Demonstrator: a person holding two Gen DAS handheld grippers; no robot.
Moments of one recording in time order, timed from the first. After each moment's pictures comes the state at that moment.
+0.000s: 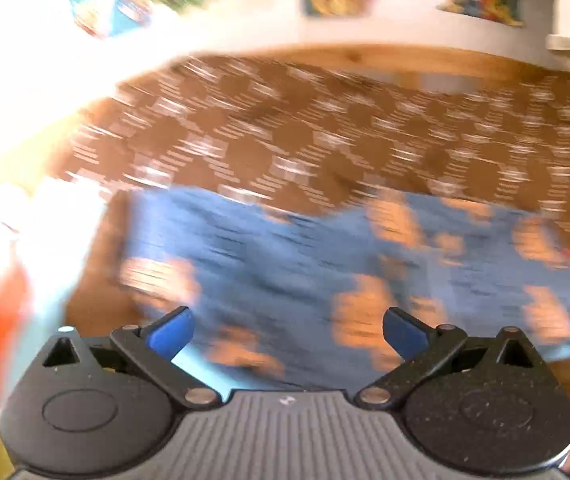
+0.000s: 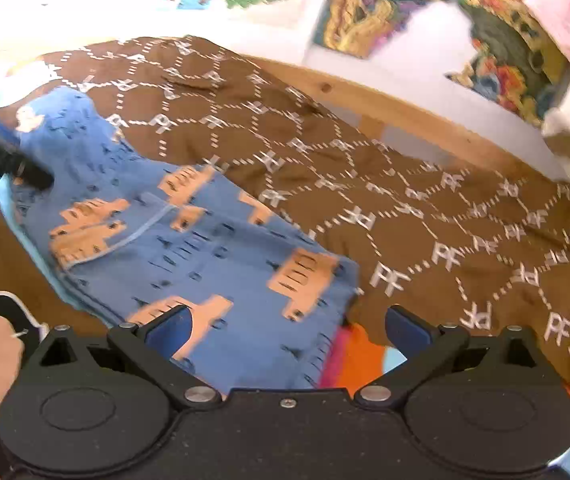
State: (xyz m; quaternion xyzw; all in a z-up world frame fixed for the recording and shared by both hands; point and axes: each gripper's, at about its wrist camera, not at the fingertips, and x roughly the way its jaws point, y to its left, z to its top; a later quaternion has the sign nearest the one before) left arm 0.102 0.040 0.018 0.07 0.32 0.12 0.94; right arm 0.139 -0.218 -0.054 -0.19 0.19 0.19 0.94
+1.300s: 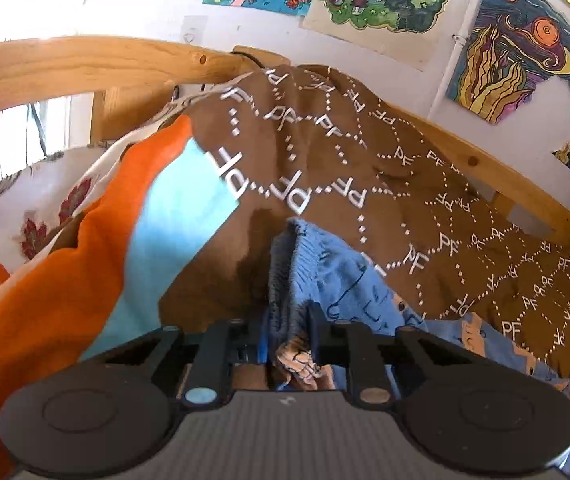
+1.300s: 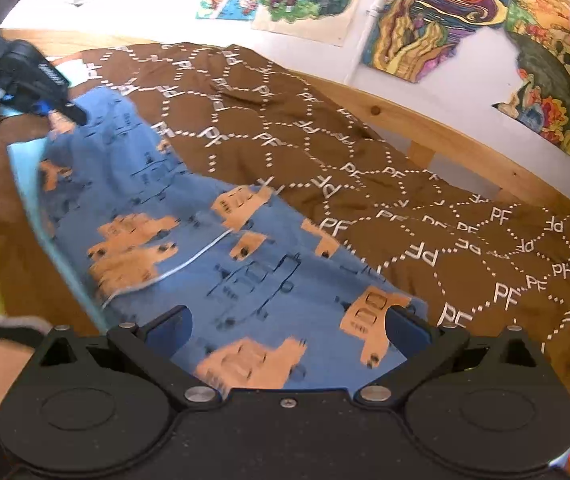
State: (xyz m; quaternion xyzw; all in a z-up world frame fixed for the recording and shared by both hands) left arm 0.127 0.160 0.016 -0.17 0.26 0.13 0.94; right arm 0.156 -0.163 -0.061 -0.20 0.18 0.21 0.94
